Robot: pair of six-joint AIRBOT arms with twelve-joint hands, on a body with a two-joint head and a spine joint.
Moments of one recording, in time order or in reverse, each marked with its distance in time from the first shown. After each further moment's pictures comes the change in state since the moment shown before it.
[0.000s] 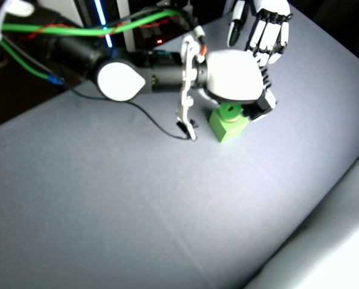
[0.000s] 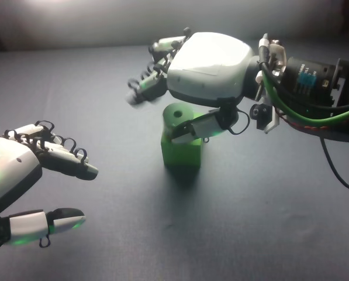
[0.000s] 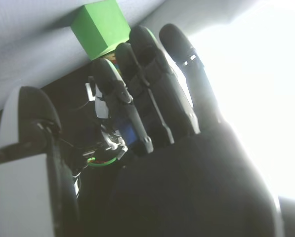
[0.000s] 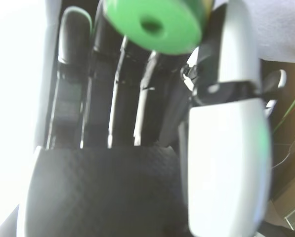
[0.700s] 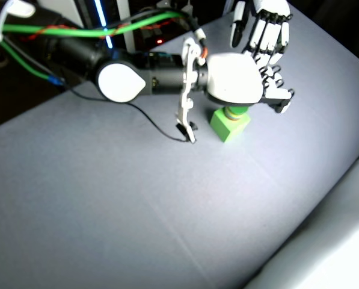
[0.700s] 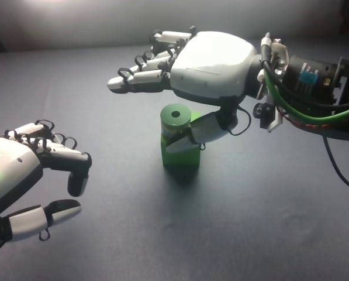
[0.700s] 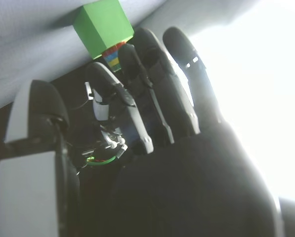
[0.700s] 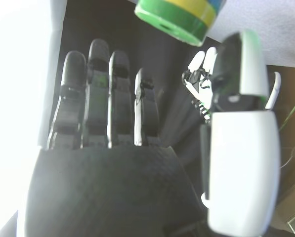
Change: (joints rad) left arm 0.000 -0.004 0.004 0.002 -0.001 -0.008; right arm 0.000 0.000 0.005 0.000 -0.012 0.000
